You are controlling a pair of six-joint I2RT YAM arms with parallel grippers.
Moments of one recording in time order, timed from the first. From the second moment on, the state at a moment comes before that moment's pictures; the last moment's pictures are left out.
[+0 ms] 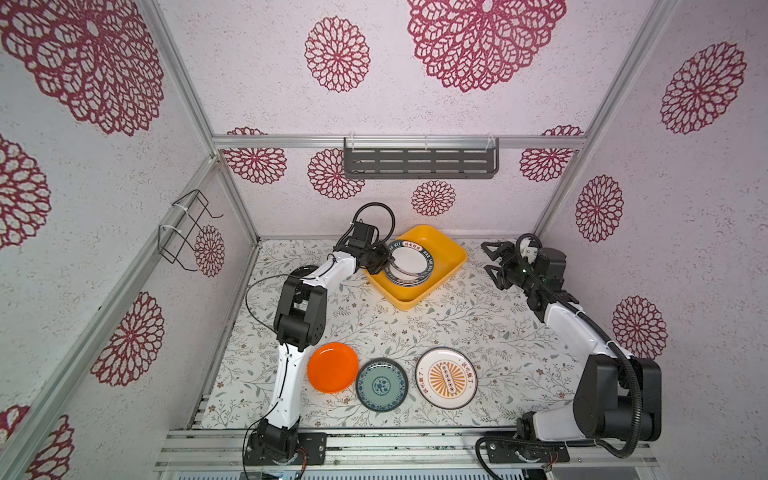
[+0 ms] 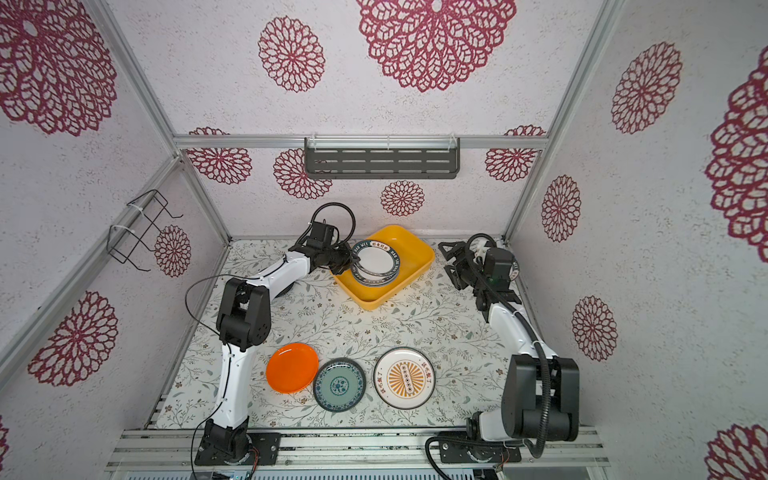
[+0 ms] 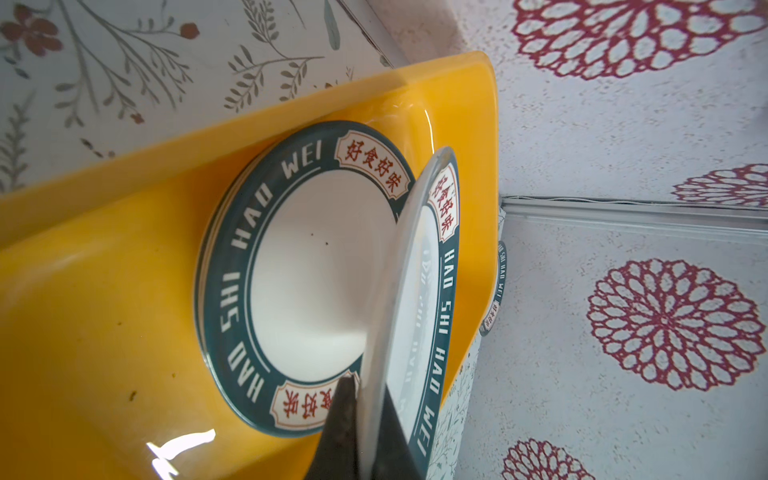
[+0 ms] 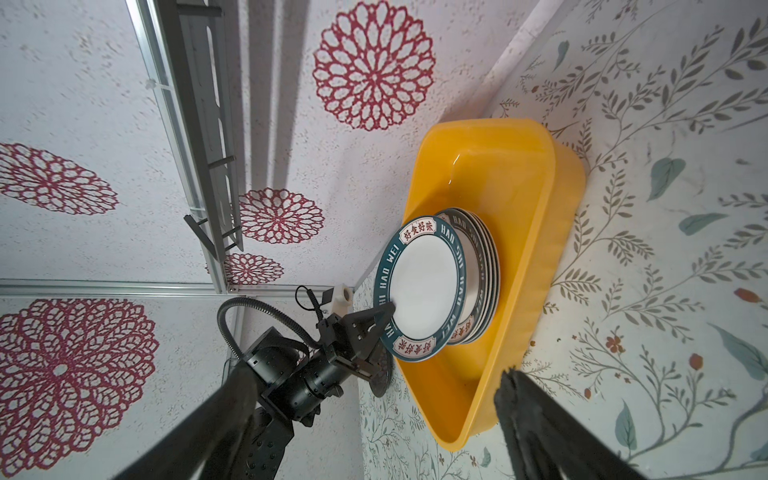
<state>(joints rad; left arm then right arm) -0.36 2.34 1.94 -0.37 0.41 -1.00 -0.04 1.42 0.97 0.15 -0.57 1.13</state>
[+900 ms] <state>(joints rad) -0.36 2.41 2.01 -0.39 0.38 -1.08 -0.04 1.46 1.03 0.06 -0.58 1.08</state>
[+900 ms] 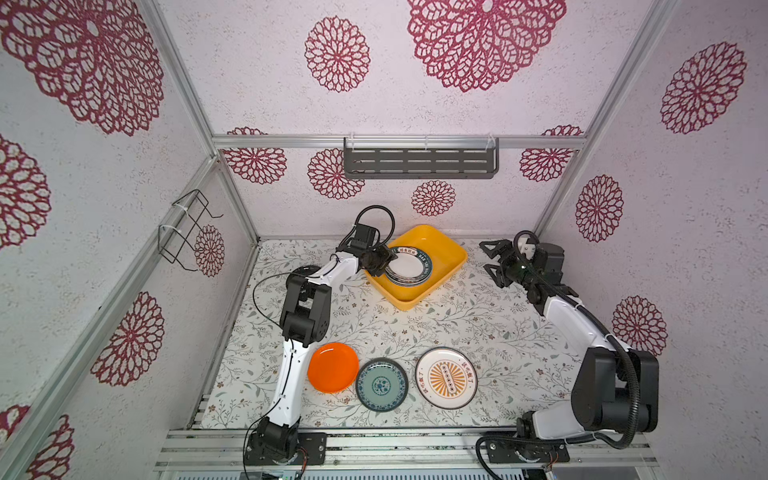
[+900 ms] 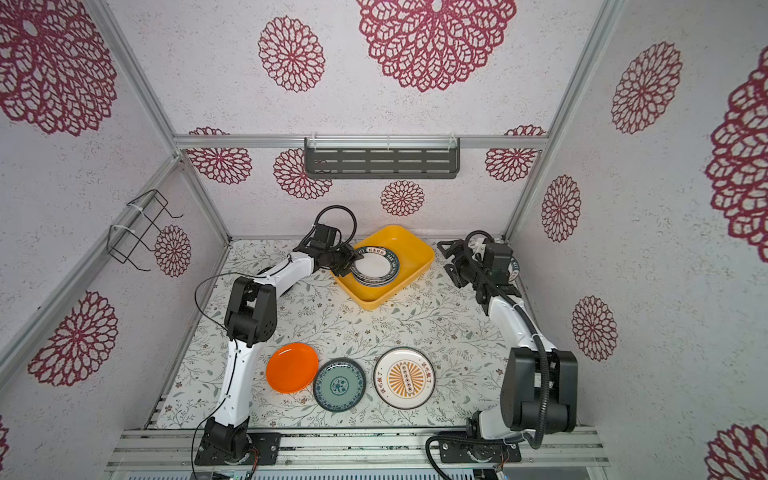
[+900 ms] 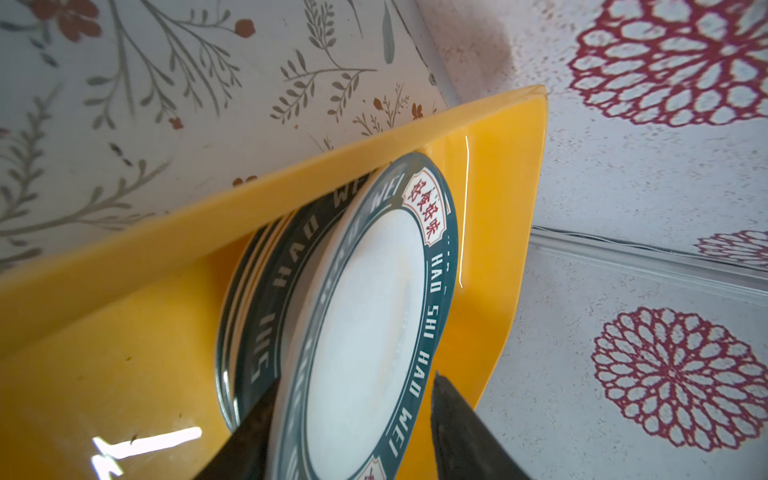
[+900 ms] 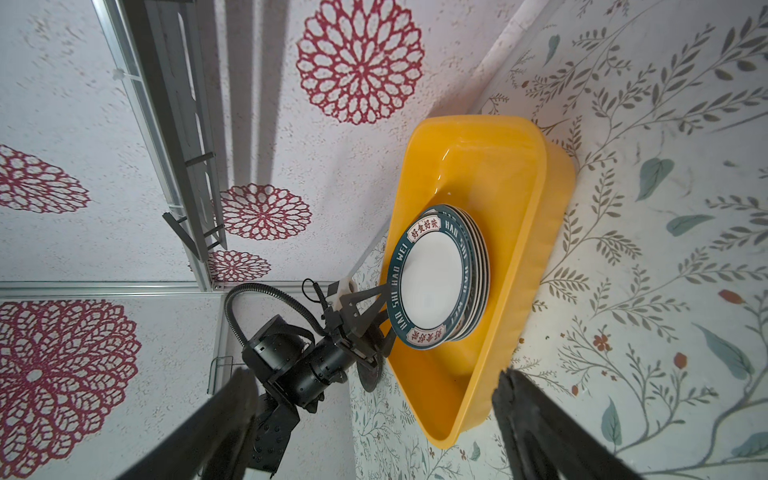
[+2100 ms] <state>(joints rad) -0.45 2.50 2.30 -0.81 0.09 -0.93 -0.04 1.45 1.07 -0.05 -0.59 0.99</state>
